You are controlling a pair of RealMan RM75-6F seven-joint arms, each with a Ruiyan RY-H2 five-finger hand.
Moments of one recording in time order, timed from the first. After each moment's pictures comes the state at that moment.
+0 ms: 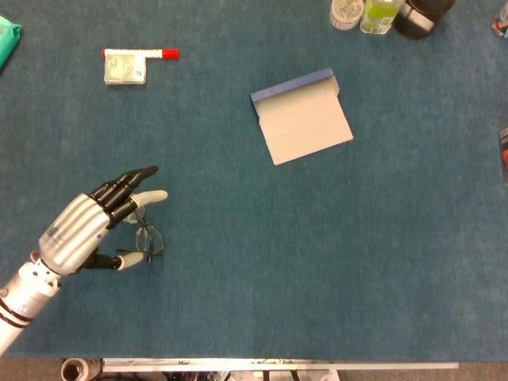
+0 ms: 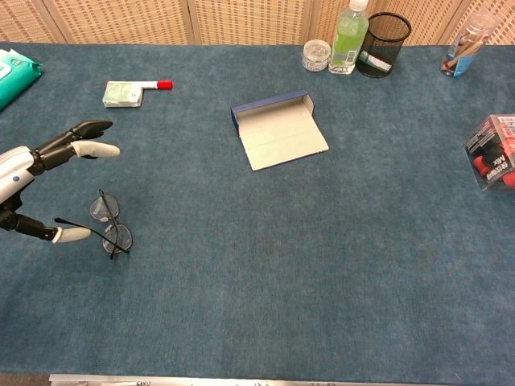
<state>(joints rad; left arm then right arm) -0.35 -1.44 0.20 -1.19 1.88 1.57 -0.54 0.06 -1.09 0.05 -1.51 -1.67 1.68 0.30</state>
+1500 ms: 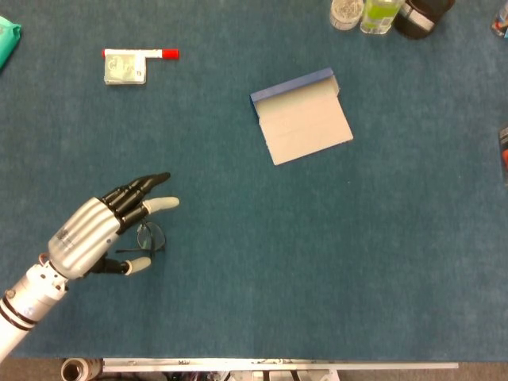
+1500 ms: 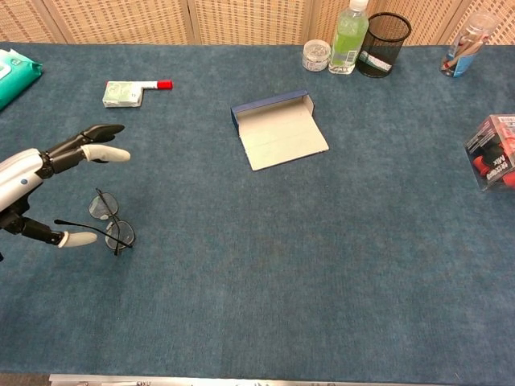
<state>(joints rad) -0.37 -1.42 0.20 -1.26 1.90 1.56 -0.53 0.06 -1.09 0.05 -1.50 -1.67 1.68 0.31</state>
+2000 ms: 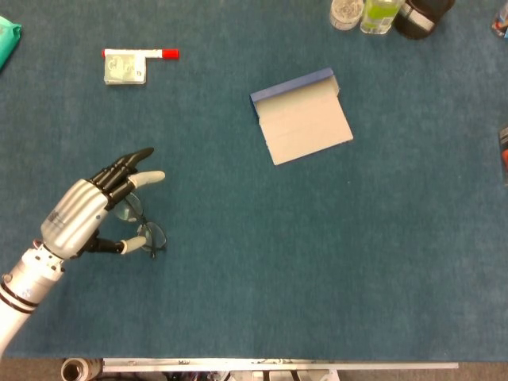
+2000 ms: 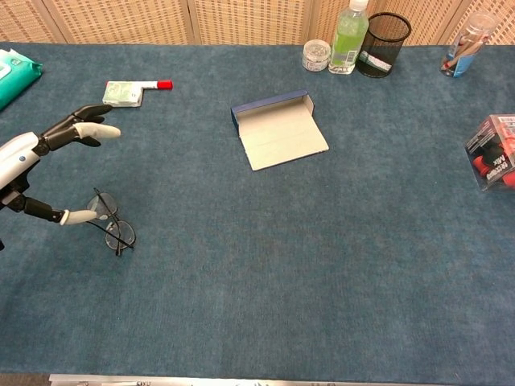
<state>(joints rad) -0.37 -1.46 0.16 -1.19 1.81 1.53 -0.62 0.06 -1.09 0.06 -1.50 -1.67 1.68 0.31</state>
